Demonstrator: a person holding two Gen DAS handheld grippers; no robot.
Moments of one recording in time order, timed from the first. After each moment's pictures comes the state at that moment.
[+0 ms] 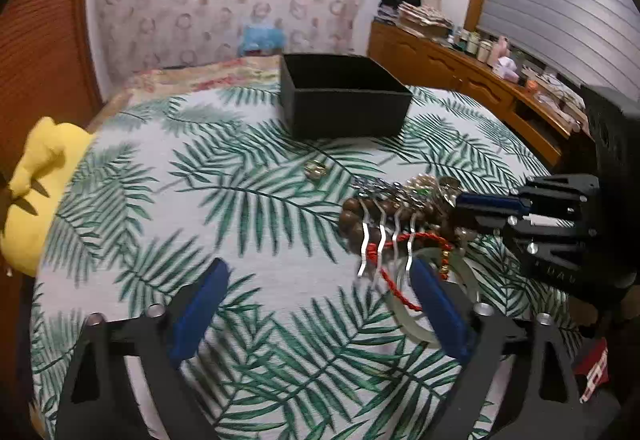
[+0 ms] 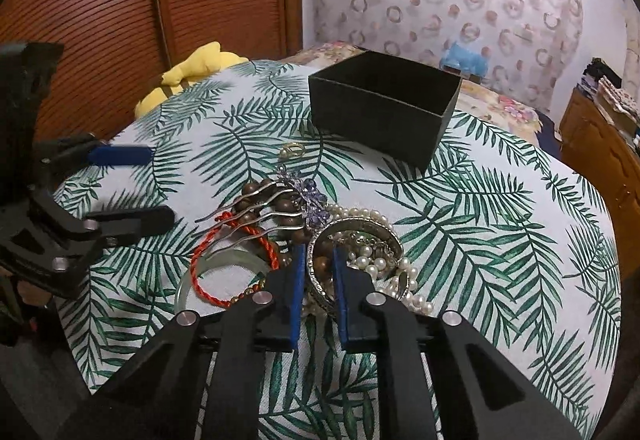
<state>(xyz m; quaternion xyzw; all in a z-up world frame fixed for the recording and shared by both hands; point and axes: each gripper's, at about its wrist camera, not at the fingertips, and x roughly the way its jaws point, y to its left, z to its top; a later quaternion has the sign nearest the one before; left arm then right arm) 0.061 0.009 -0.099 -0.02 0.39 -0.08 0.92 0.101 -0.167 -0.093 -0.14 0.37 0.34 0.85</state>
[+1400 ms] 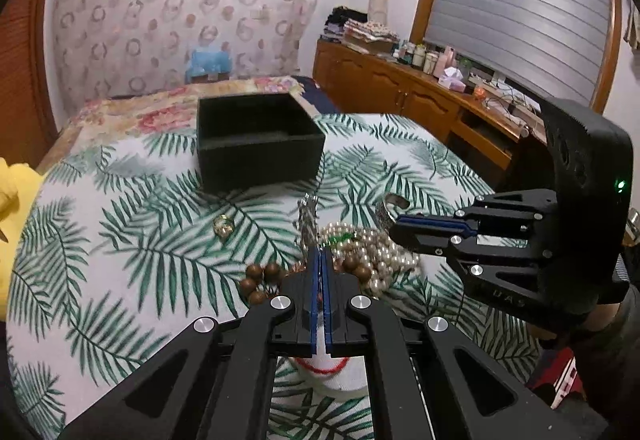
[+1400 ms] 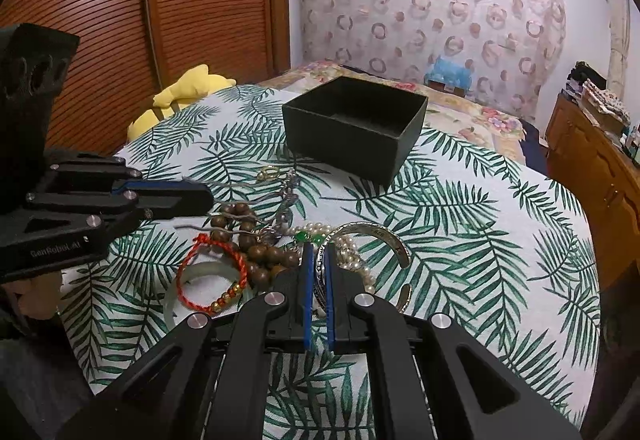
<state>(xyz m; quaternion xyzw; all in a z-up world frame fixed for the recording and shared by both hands) 0.075 -0.034 -0.068 -0.02 0.34 -0.17 0.92 0.101 -0.190 -0.074 -0.13 0.34 0.32 0.87</state>
